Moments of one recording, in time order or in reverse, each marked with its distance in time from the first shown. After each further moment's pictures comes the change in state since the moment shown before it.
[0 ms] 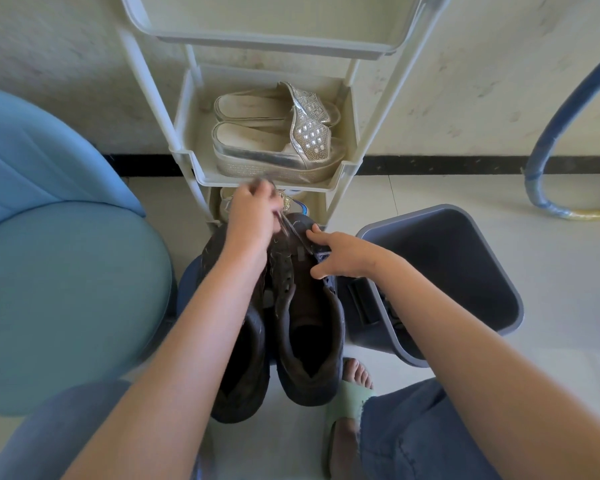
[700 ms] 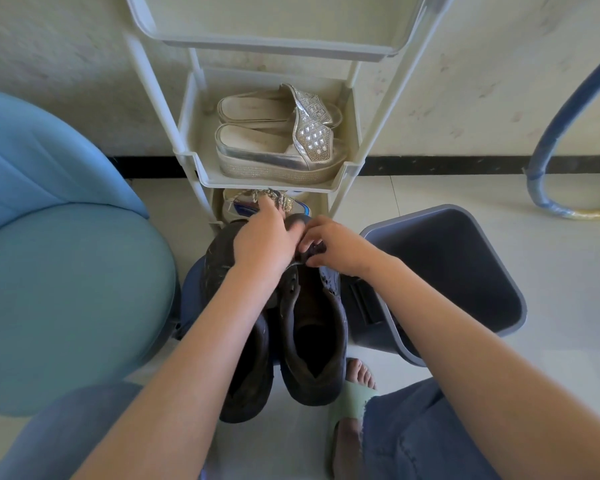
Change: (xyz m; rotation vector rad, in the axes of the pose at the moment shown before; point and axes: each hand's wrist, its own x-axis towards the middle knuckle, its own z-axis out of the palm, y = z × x) left_hand 0.005 -0.032 -0.002 1.042 -0.072 0.185; right_hand 0.009 -0.009 0.004 -0.103 0.222 -0.182
